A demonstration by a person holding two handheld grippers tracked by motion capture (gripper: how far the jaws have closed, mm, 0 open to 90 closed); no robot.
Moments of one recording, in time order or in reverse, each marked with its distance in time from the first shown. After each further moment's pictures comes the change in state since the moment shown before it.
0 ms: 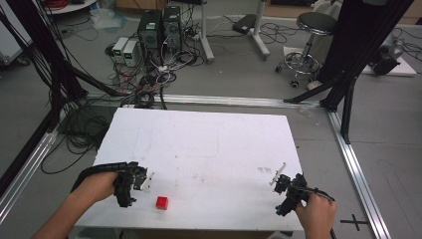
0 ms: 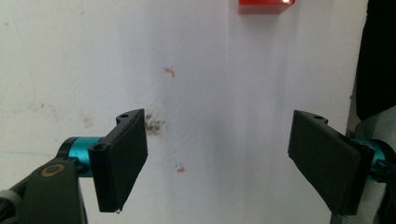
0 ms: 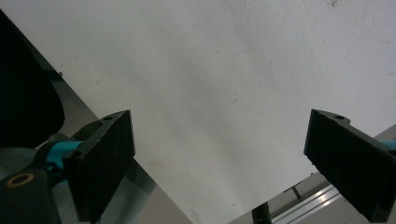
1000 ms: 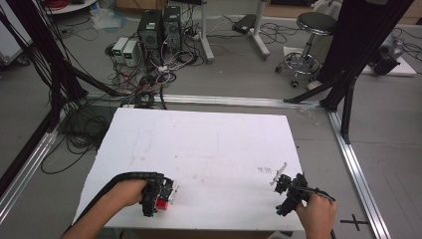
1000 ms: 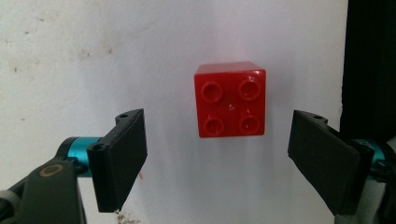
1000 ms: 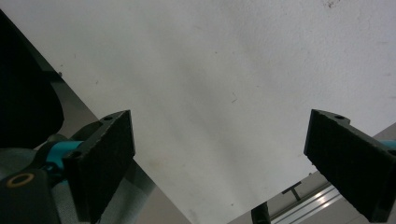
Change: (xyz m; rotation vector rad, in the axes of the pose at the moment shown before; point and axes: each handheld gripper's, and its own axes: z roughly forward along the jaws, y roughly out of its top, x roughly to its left) left arm -0.008 0.063 0.044 0.003 -0.095 0.090; right arm 0.000 -0.001 -0.001 -0.006 -0.001 0.004
